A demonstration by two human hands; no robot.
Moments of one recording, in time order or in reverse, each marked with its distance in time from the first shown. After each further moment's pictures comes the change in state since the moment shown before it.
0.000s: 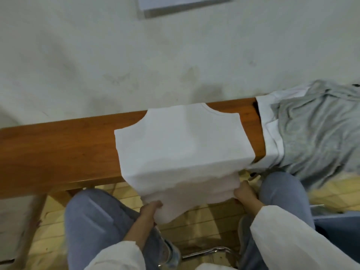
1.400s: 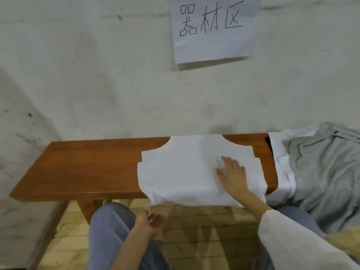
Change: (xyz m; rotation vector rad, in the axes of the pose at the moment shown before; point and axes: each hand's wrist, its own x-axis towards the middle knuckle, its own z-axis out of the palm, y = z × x) left_hand -0.077 0.054 -0.062 -0.827 -0.172 -0.179; right_hand -0.071 -0.159 -0.063 -0.272 0.356 -0.651
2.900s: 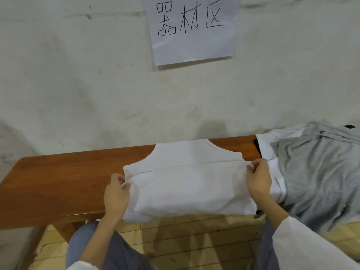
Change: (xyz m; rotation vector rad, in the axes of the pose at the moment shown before) left_hand -0.008 0.080 0.061 1.331 0.196 1.273; right_hand 0.017 0.070 -0.041 0.491 0.424 0.442
